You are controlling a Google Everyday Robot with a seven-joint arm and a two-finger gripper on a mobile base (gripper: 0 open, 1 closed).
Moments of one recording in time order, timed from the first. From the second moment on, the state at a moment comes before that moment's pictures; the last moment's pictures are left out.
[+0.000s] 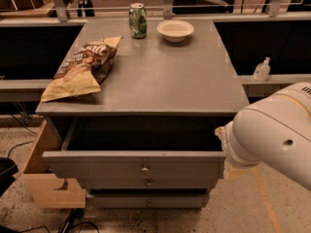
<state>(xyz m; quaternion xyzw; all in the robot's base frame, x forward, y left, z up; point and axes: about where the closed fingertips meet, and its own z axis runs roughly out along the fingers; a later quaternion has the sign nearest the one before) 0.433 -0.187 0.766 -0.71 0.67 -0.16 0.13</state>
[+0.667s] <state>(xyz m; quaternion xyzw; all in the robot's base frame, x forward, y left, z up) 0.433 -0.187 0.766 -0.71 0.67 -0.16 0.13</state>
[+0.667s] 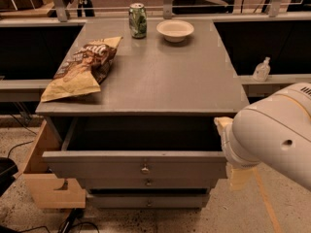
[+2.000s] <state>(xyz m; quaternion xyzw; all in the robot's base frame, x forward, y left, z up) 0.442 -0.191 0.754 -0.72 0.65 -0.17 0.16</state>
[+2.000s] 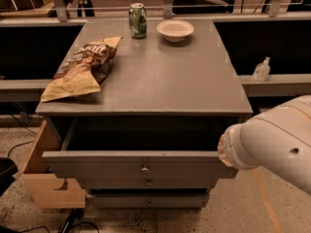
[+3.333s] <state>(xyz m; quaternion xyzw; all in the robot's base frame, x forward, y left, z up) 0.526 -0.174 0.716 -0.72 0.61 -0.15 0.30</state>
